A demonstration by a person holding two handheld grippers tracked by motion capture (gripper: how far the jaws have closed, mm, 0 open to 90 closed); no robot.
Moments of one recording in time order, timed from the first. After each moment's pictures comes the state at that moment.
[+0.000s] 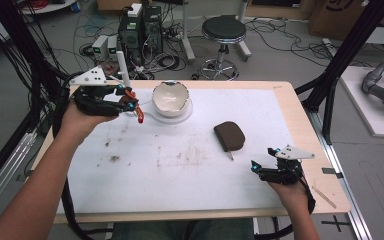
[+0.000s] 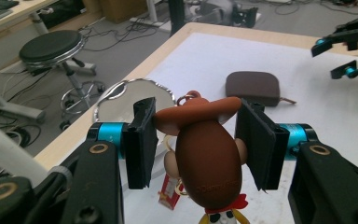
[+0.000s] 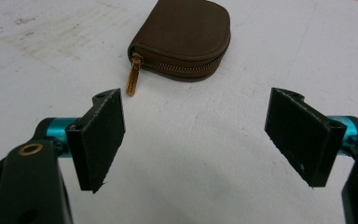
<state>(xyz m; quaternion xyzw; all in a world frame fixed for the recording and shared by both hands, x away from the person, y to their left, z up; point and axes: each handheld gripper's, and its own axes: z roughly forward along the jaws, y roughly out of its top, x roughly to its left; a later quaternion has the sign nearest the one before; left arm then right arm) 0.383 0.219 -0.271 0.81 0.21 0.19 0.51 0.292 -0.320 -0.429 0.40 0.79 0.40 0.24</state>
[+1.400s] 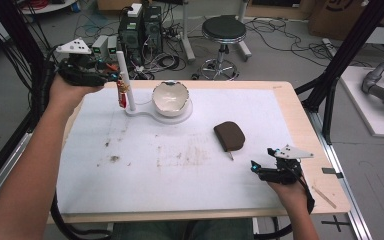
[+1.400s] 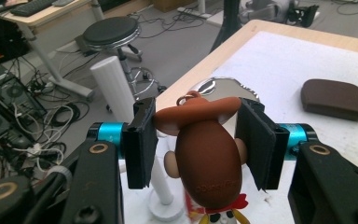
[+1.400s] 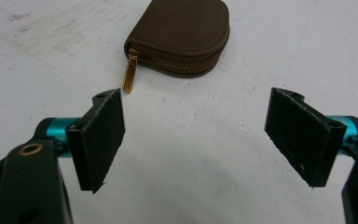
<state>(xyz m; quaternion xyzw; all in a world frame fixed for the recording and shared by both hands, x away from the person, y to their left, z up) 0.445 0.264 -0.247 0.80 0.29 0.24 0.48 0.294 -0.320 -0.432 0.41 0.79 0.40 0.23</state>
